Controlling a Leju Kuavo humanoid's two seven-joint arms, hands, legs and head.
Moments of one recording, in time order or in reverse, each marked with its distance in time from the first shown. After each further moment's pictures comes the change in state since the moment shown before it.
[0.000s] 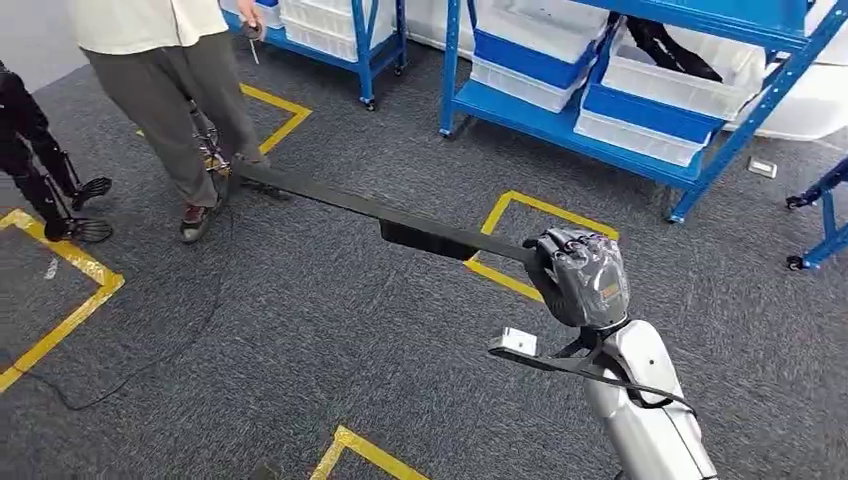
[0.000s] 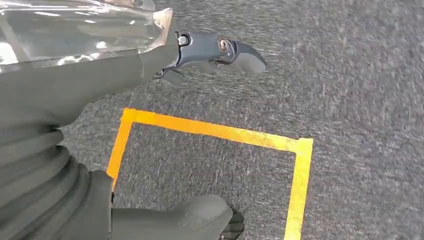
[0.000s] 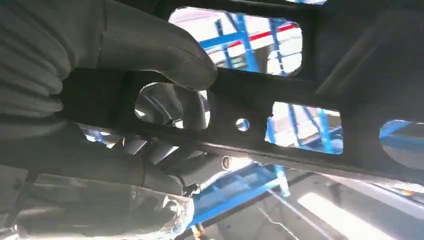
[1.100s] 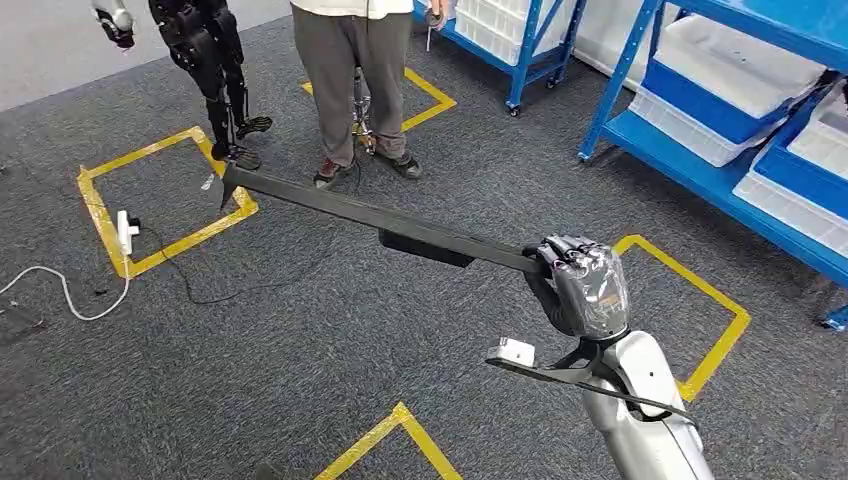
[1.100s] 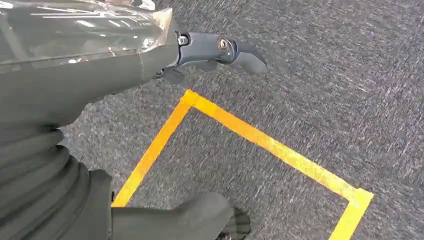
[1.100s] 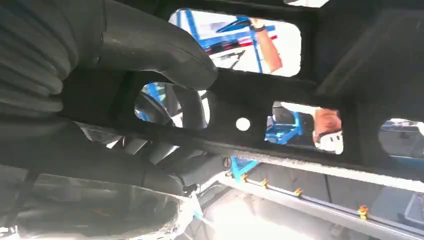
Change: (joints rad) left arm -0.004 -0.003 0.000 0.001 -0.031 -0.010 0.025; right arm 0.048 -0.006 0.003 -0.063 0.027 -0.002 0.034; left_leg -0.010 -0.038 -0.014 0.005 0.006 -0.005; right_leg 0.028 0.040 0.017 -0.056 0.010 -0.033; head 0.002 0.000
